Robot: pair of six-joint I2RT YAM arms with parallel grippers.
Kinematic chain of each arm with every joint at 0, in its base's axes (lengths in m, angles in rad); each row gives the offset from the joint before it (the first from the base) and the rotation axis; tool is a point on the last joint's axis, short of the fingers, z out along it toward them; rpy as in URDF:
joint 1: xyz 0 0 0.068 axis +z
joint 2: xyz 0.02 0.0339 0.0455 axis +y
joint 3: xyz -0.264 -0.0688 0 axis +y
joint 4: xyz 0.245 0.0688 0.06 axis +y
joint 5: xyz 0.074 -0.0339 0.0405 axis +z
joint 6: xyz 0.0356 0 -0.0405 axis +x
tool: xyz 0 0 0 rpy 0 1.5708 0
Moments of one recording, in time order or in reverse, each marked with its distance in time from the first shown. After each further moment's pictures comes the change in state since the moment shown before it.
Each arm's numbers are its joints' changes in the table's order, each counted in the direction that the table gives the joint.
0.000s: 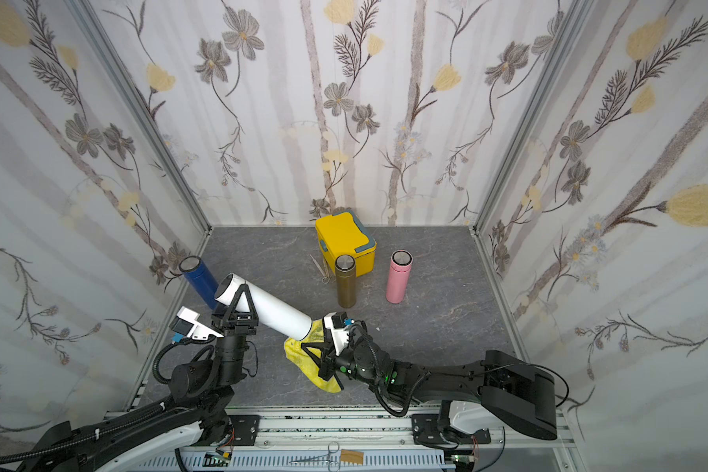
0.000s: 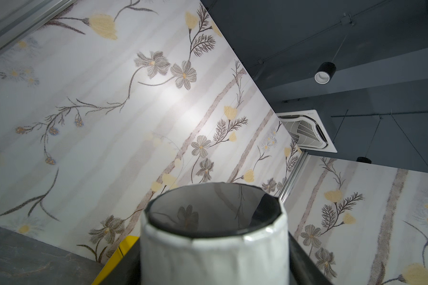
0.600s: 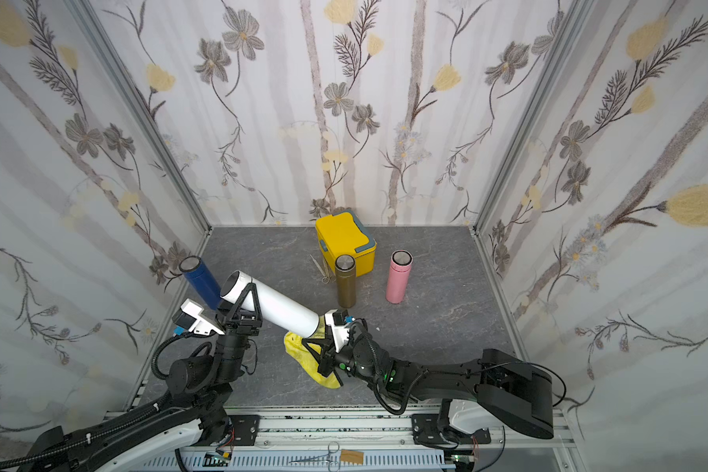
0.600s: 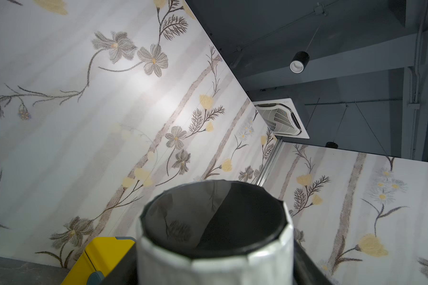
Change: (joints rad) left arm 0.000 -0.027 -0.062 0.114 -0.129 -0.058; right arm 0.006 0.025 -0.025 -0.006 -0.011 -0.012
